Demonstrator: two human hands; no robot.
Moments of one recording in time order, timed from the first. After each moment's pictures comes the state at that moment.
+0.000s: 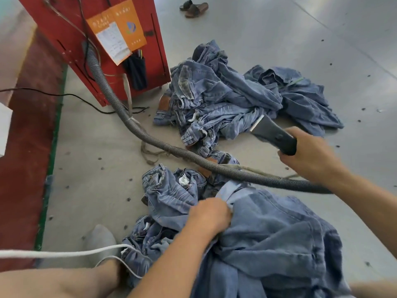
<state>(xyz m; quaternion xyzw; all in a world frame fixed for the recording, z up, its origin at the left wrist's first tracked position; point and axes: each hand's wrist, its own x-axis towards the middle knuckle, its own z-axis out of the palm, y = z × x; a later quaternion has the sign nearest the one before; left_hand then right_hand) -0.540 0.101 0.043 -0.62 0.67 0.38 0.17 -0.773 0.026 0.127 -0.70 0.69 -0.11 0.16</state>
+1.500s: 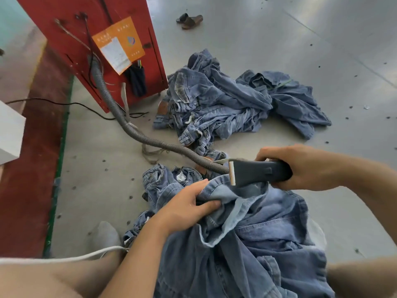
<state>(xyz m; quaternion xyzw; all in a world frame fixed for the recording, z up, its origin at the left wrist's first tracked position) -0.491 0.152 0.103 -0.48 0.62 0.59 -0.21 -0.788 0.086 0.196 -0.84 0.45 0.02 0.32</state>
